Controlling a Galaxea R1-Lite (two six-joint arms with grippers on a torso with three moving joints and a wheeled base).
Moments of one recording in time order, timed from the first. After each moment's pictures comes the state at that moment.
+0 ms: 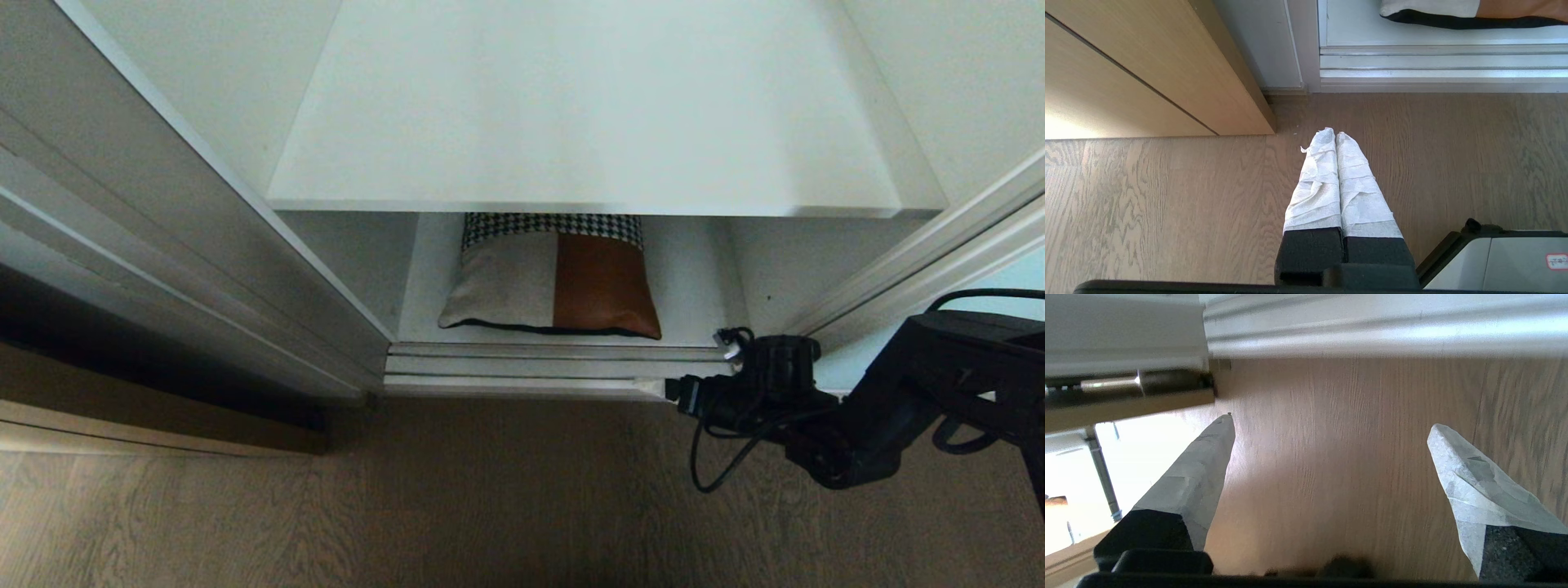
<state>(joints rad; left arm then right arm) 0.00 0.00 0.00 0.01 0.00 0.05 0.20 2.34 -0.98 -1.01 0.49 0.52</state>
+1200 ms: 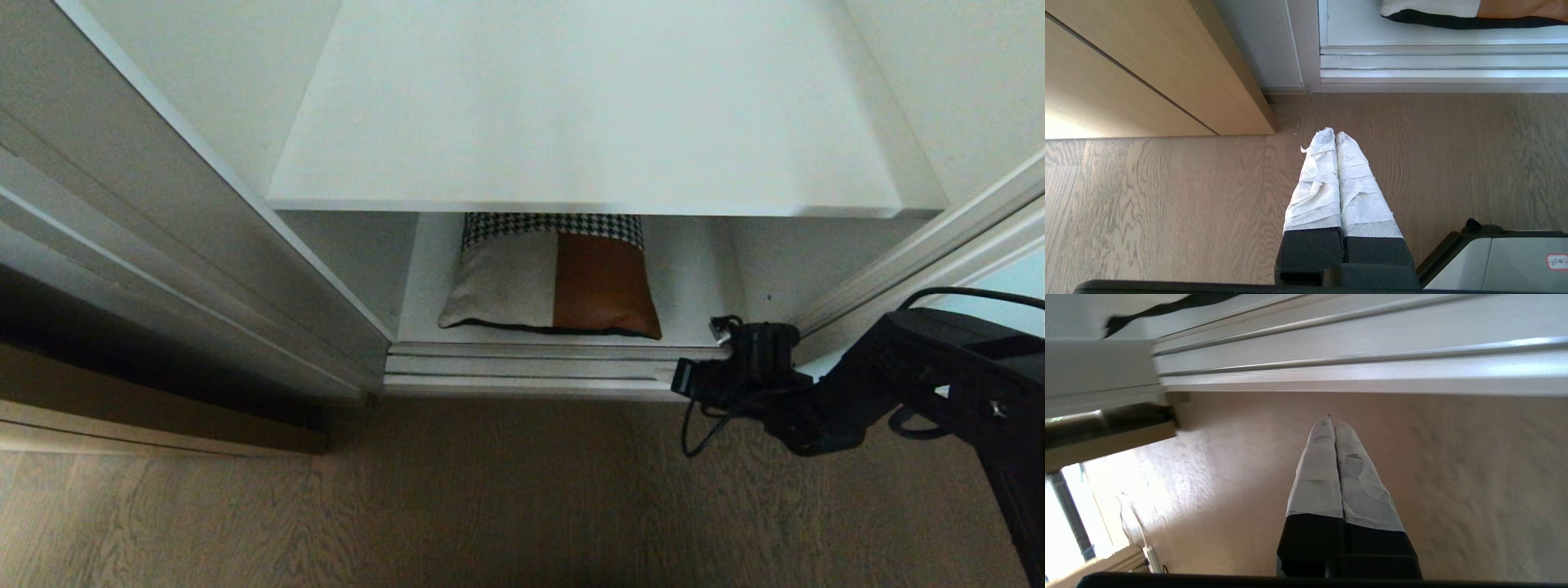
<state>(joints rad) 0.00 0.00 0.00 0.01 0.00 0.05 0.15 2.44 -1.22 -0.85 0.41 0.51</state>
